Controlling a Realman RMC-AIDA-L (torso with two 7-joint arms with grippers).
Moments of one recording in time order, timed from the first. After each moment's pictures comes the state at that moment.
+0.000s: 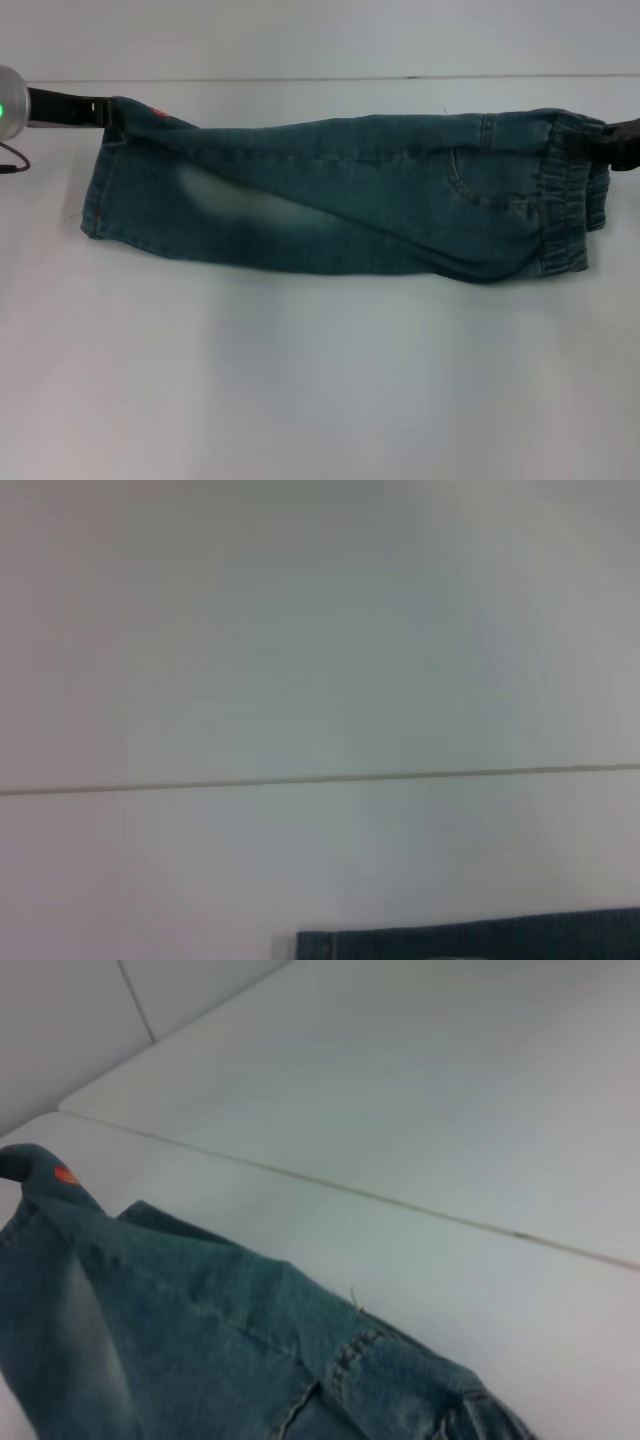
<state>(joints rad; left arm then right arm) -0.76 -2.11 0.72 0.96 2.69 1.04 -2.50 0.66 1.97 -0.49 -0.82 -2.35 -1.41 1.82</state>
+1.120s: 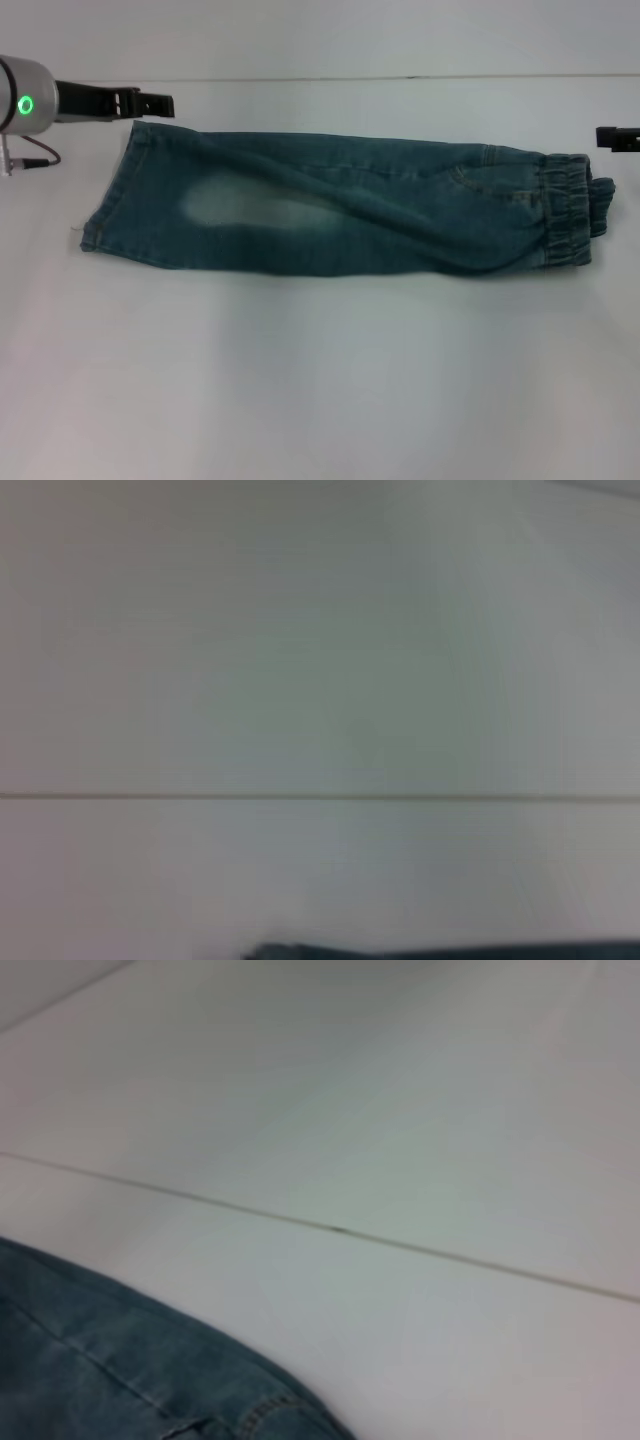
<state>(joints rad) -0.77 -2.13 0.75 0.93 2.67 0.98 -2.57 0.62 1.96 -0.50 -0.83 -2.37 -1.24 1.86</state>
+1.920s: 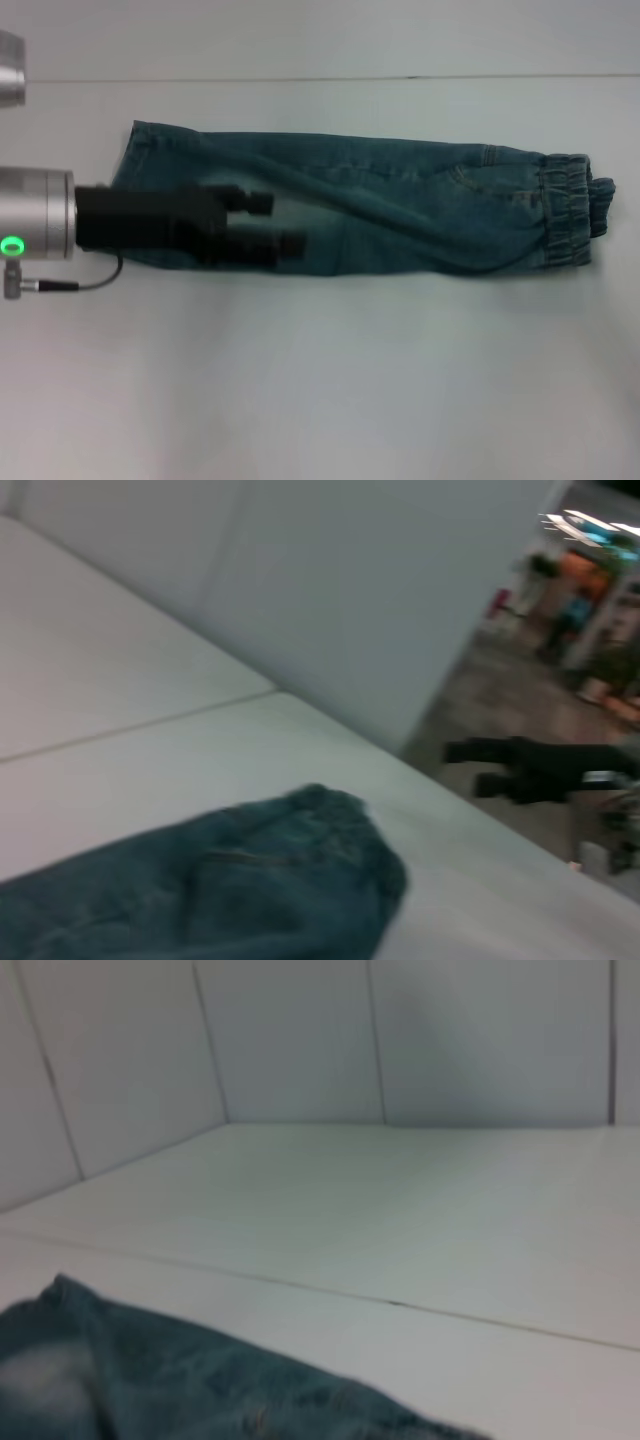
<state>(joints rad) -0.60 -2.12 0.71 0.88 2.09 1.68 -1.78 0.25 2.09 -0.42 -0.95 -1.95 -1.47 1.39</state>
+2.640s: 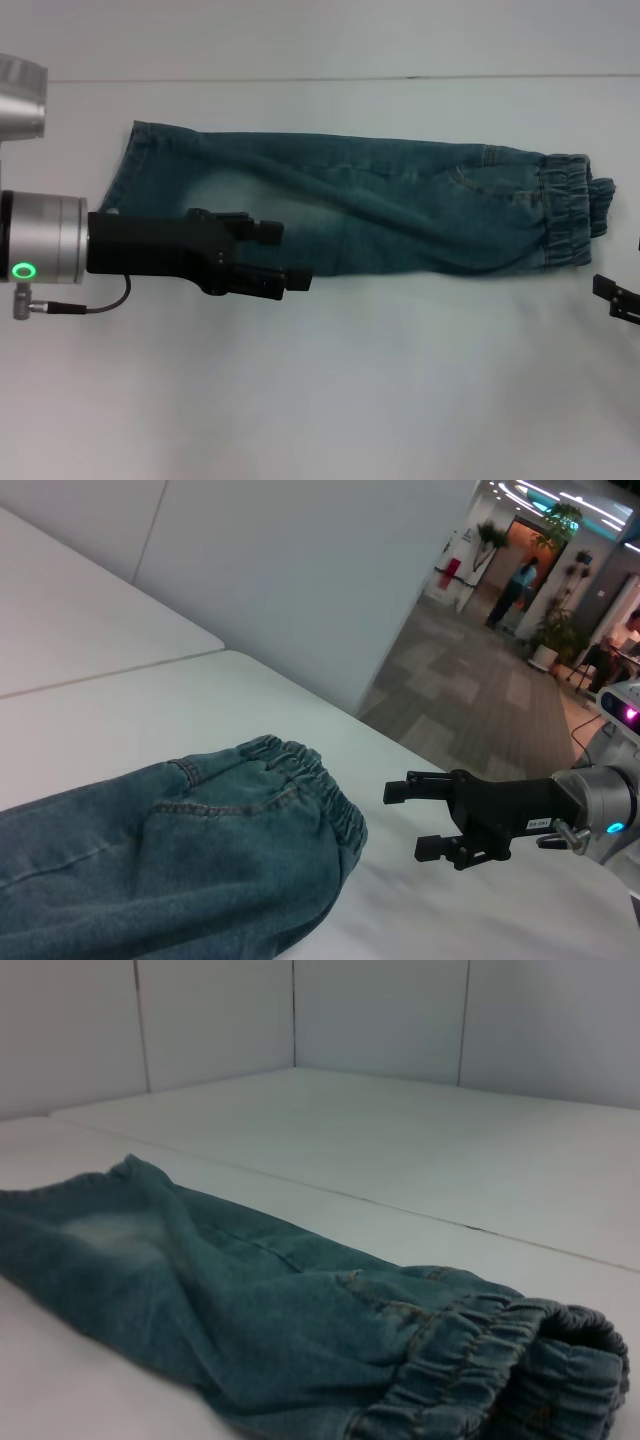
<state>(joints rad) -0.60 -2.12 0.73 0.81 2.11 1.68 -1.73 0.25 2.09 -0.41 -0.66 -1.96 -1.40 0.99</state>
